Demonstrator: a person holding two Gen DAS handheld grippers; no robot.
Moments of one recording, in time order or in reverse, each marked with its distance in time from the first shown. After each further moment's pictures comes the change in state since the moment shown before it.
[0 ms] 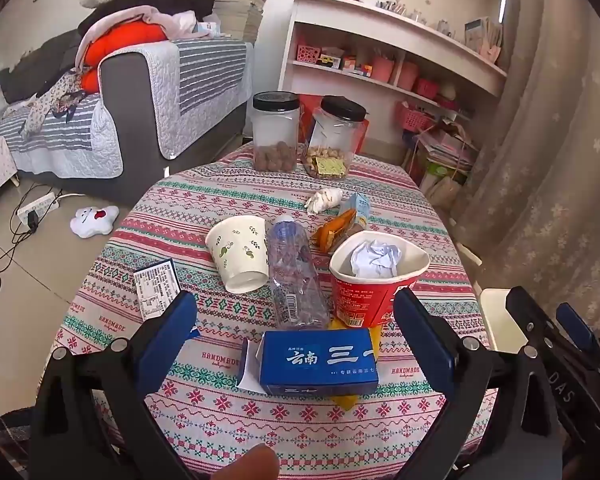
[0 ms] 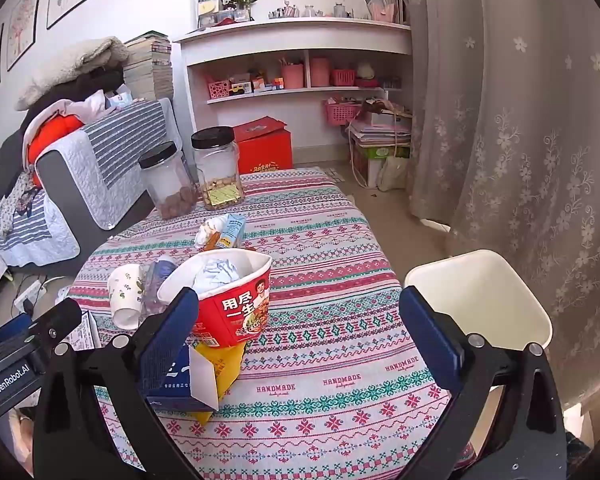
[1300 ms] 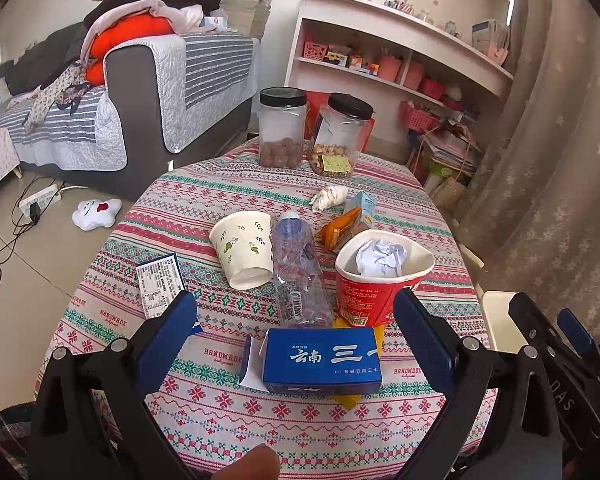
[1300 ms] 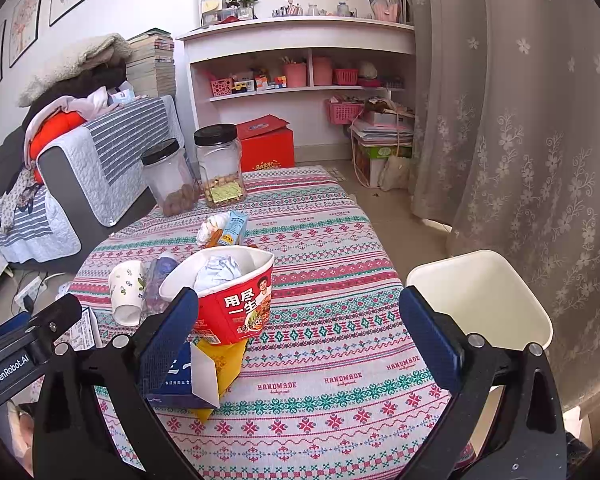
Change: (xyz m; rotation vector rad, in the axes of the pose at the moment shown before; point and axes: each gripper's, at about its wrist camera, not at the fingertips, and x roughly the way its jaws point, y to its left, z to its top) left arm 0.002 0.005 -0.002 -0.023 0.008 0.003; right arm -0.001 0.001 -0.001 -0.002 -0.001 0.001
